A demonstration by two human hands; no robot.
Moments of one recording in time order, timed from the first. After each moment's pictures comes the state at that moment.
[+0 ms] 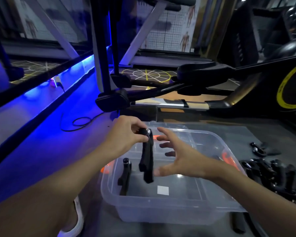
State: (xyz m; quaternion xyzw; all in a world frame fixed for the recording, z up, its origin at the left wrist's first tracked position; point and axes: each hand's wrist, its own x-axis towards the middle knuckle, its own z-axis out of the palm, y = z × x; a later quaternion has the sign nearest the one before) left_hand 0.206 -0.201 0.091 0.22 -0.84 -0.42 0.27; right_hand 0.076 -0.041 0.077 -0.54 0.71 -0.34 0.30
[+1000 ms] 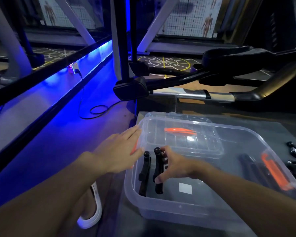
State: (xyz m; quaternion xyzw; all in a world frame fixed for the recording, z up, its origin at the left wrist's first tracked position) left_hand 0.259 -0.257 0.026 0.24 -0.97 -0.06 -0.01; right_hand 0.070 -0.135 -0.039 -0.46 0.74 -0.24 0.43
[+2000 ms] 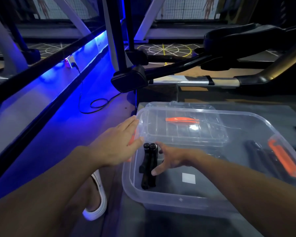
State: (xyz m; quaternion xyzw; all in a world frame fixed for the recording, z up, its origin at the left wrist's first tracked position) left_hand 0.254 -0.261 0.021 0.25 -0.96 -0.14 -0.01; right_hand 0.062 -0.159 -0.070 -0.47 0.74 -0.14 0.46
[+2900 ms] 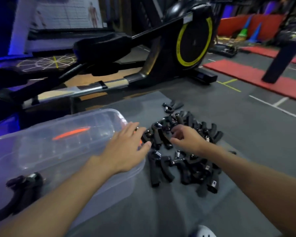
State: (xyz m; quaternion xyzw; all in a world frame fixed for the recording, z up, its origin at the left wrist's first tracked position) left_hand 0.033 0.009 0.018 -0.04 -0.99 -0.14 0.06; right_hand -0.094 0.221 -0.012 -0.21 0.92 -0.31 0.09
